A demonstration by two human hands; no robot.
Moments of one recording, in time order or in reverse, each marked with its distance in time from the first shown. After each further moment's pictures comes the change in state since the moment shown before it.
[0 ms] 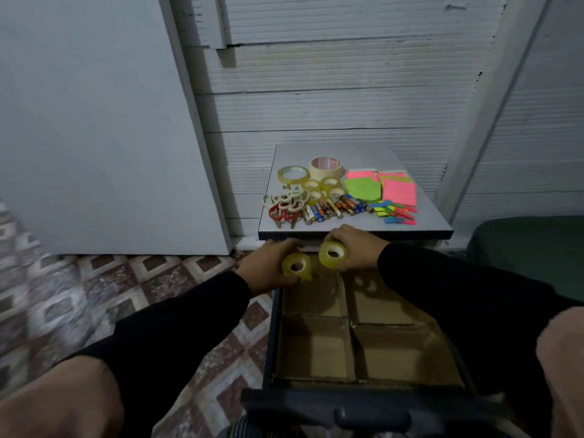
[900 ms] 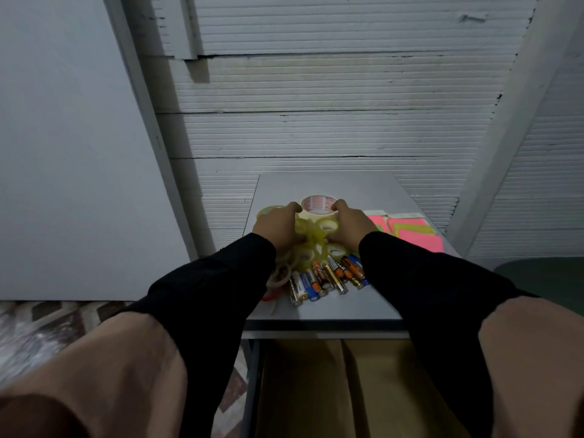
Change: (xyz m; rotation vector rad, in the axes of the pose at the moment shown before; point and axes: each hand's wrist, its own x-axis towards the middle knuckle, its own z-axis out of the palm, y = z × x) left_hand 0.238 -0.032 -0.042 0.108 0.194 -0.166; right_hand 0.179 0.069 -0.067 0.095 0.421 0.207
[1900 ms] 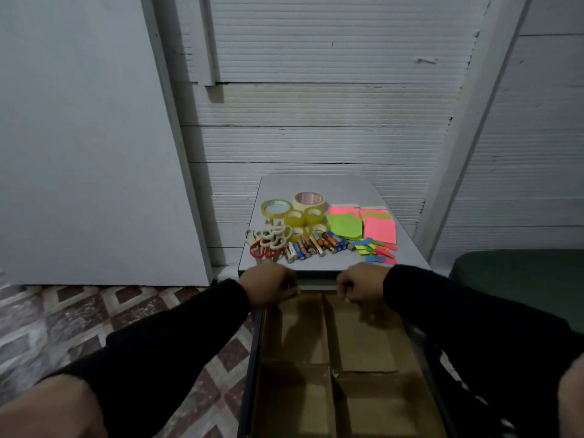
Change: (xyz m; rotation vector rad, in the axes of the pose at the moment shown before) left_hand -0.204 0.033 -0.029 0.119 -0.286 0.268; right_hand -0.196 -0.001 -0.043 -0.240 -0.610 -0.103
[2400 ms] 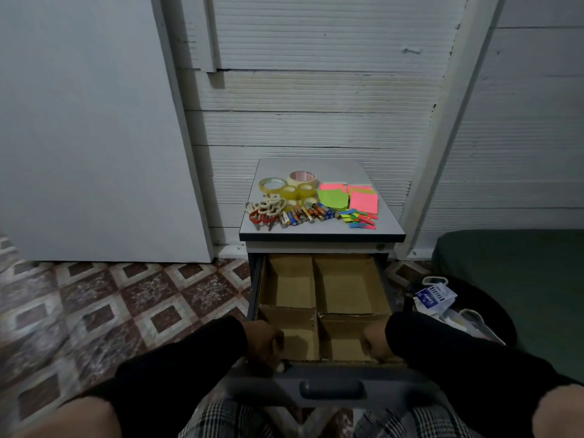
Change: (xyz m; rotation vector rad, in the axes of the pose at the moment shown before) left_hand -0.096 0.040 0.103 -0.111 -0.633 -0.118; right_hand -0.083 0.017 0.138 -0.293 -0.413 0.159
